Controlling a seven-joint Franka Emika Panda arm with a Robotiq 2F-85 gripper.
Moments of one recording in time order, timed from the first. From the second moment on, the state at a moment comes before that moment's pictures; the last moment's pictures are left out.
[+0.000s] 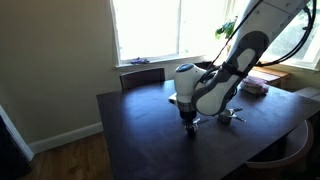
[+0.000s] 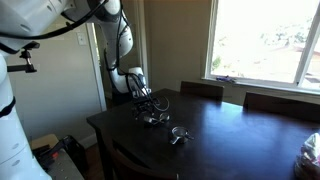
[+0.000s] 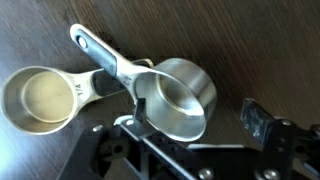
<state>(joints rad) 0.19 0.83 0.09 -1.87 -0.54 2.62 -0.31</state>
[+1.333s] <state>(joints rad) 0.34 0.79 -0.06 -1.96 -0.67 2.76 -0.09</state>
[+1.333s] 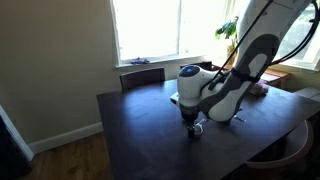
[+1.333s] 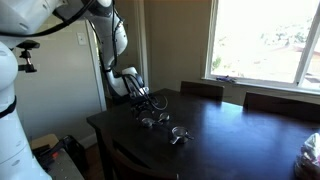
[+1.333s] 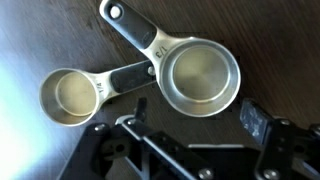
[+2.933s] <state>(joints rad) 0.19 0.67 0.09 -2.10 -0.47 2.72 -0.24</state>
